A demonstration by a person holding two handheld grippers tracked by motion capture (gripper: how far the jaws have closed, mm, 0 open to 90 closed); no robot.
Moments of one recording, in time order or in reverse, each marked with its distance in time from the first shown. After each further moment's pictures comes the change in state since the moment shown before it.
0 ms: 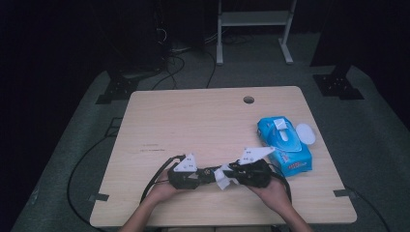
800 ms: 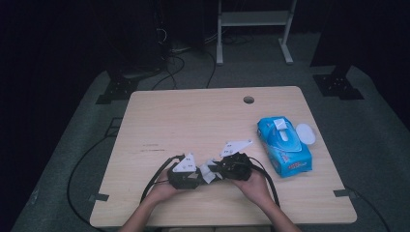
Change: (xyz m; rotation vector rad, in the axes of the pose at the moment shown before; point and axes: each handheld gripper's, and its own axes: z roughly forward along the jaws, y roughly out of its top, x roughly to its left) left arm 0.000 0.001 -0.002 -0.019 0.011 0.005; right arm -0.001 0.021 0.044 0.024 0.012 0.033
